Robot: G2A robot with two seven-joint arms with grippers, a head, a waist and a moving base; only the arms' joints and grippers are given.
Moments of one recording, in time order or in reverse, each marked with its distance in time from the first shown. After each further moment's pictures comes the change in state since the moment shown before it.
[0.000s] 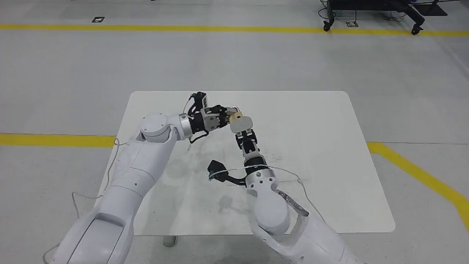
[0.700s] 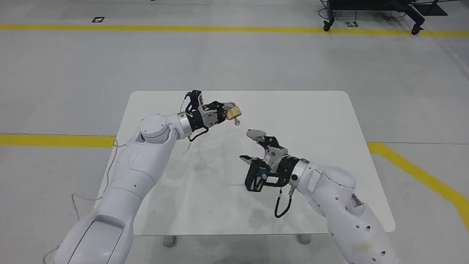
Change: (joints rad) left arm 0.017 0.002 -0.019 -0.021 -0.007 -0.011 0.086; right arm -0.169 0.081 0.527 -0.045 0.868 -0.268 -0.829
